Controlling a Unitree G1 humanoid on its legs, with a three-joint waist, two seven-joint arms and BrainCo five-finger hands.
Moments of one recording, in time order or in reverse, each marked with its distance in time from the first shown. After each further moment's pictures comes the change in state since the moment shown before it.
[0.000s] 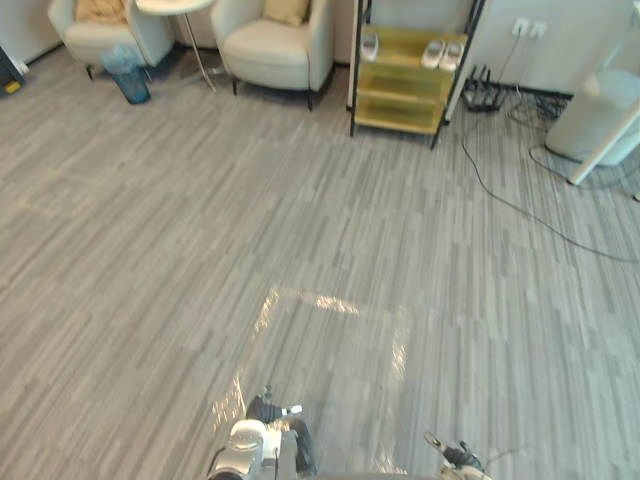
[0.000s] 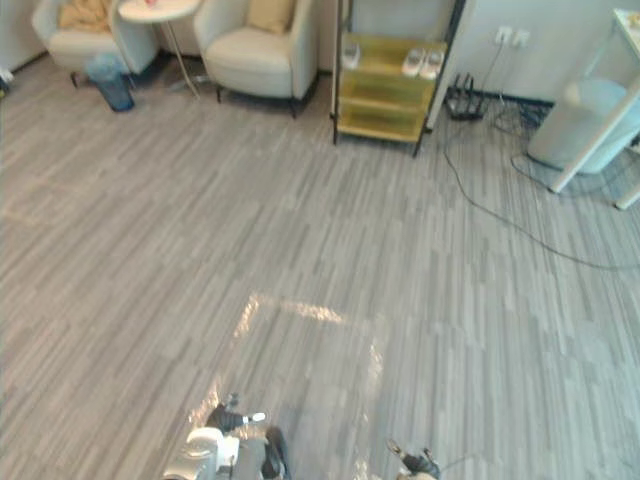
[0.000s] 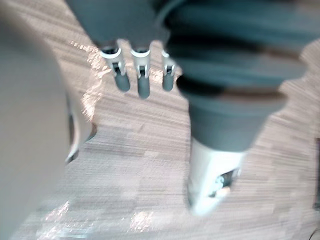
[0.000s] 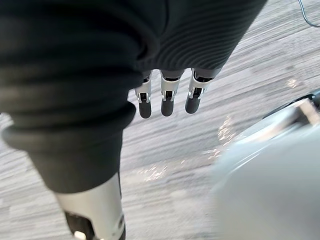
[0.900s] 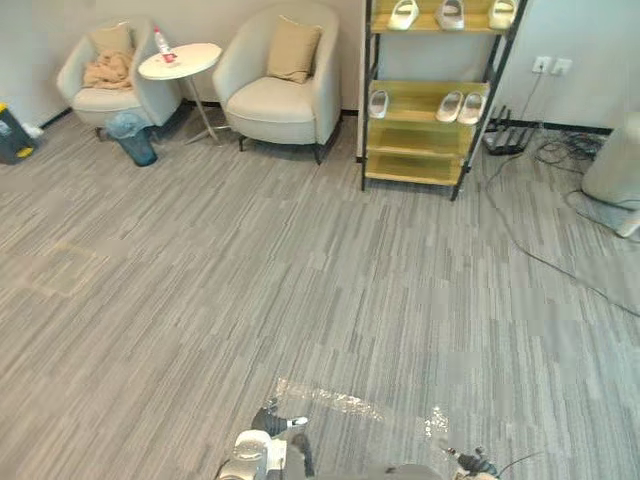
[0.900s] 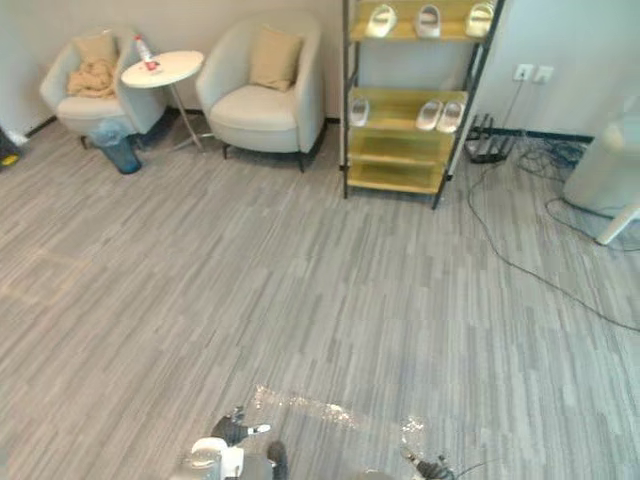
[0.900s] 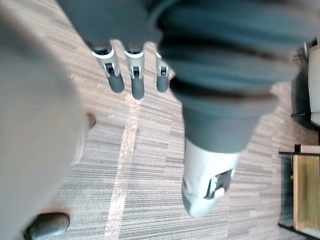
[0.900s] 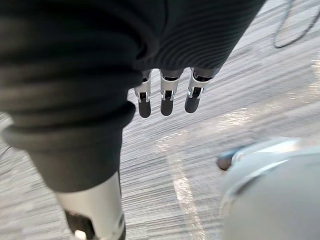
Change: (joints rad) left arm -0.010 -0.006 -0.004 0.005 -0.020 -0.005 -0.002; right arm 0.033 -0.023 -0.014 0.007 -0.006 0.008 -0.003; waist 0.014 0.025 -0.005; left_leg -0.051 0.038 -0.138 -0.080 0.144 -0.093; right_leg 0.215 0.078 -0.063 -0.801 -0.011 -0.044
